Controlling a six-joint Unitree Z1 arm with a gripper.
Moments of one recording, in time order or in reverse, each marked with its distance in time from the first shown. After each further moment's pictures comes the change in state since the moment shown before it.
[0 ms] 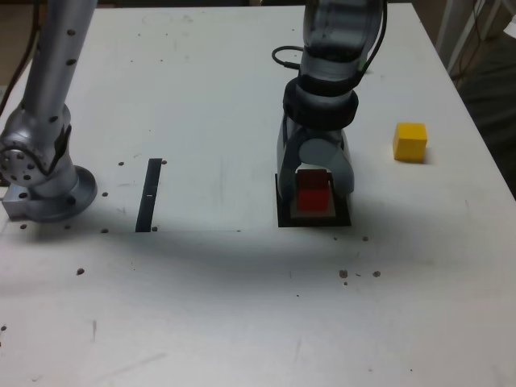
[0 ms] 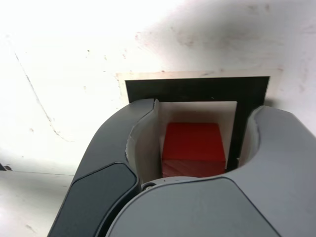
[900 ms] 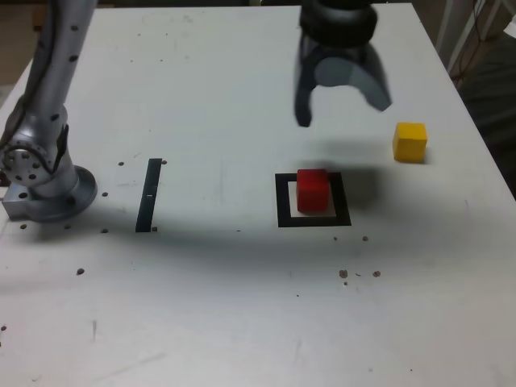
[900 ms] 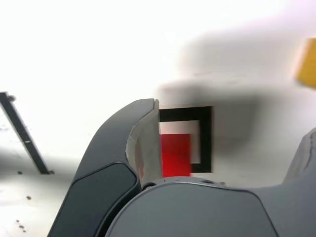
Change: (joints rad) arm 0.098 0.022 -0.417 0.344 0.105 0.155
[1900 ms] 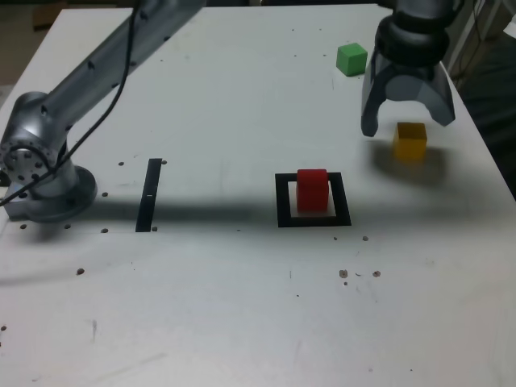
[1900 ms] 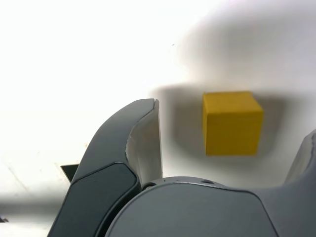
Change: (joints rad) arm 0.044 0.384 -0.558 0.168 0.012 0.134
